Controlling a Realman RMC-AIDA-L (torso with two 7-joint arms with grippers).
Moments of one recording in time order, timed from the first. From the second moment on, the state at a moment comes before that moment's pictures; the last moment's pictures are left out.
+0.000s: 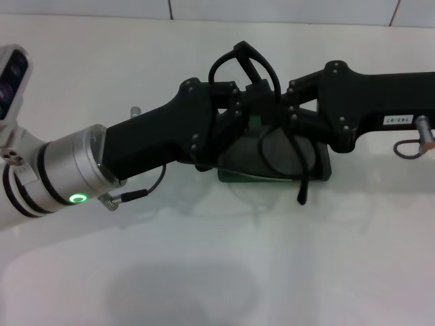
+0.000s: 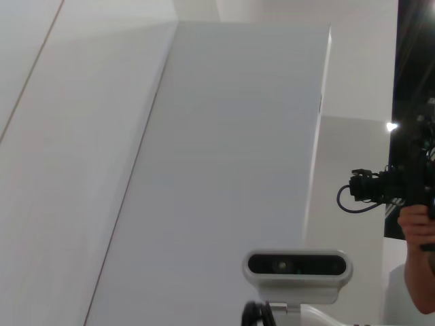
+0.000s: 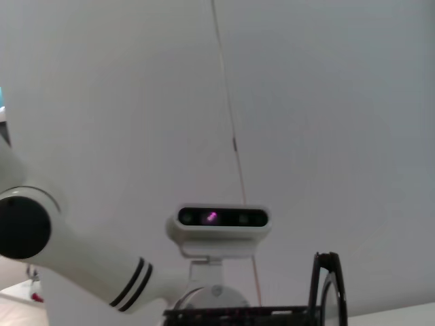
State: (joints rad) left arm -0.54 -2.10 1.10 0.26 1.20 1.86 -1.03; right arm 0.58 2.02 -1.26 -0.92 -1.44 -1.61 1.54
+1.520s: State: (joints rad) left arm -0.57 -2.10 1.17 0.27 1.16 1.93 -1.04; right arm 0.65 2.02 -1.09 -0.73 -1.43 -1.66 1.47
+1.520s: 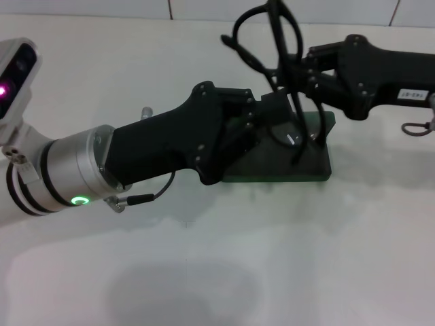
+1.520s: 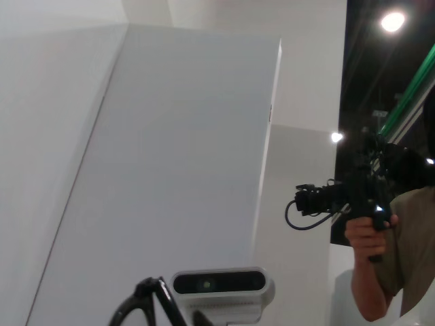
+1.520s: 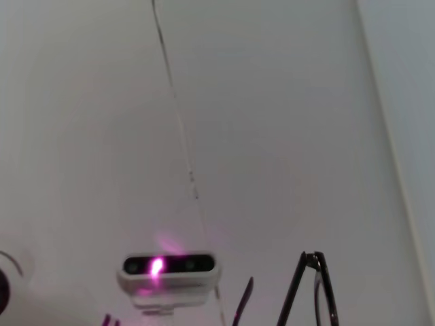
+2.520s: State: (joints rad) left arm -0.57 -2.10 1.17 0.22 1.12 1.87 -1.04; right arm 0.68 2.03 -1.15 -0.71 -1.42 -1.67 1.47
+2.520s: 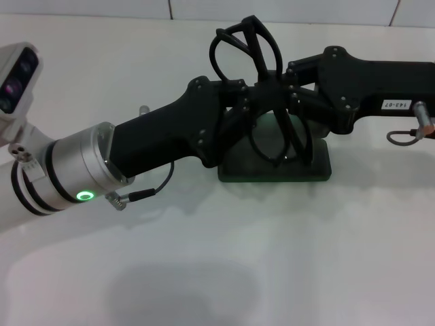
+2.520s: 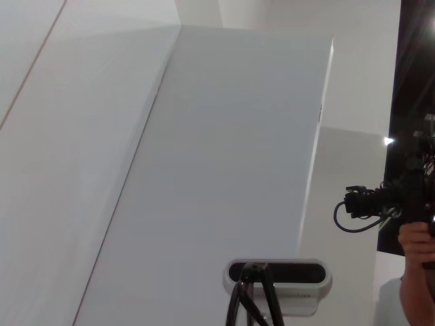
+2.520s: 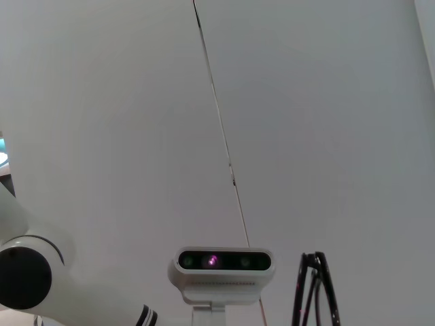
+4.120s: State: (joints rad) left arm -0.33 -2.04 1.17 0.40 1.20 2.03 -0.98; right arm 1.11 2.03 -1.72 -0.93 -2.34 -1.33 2.06
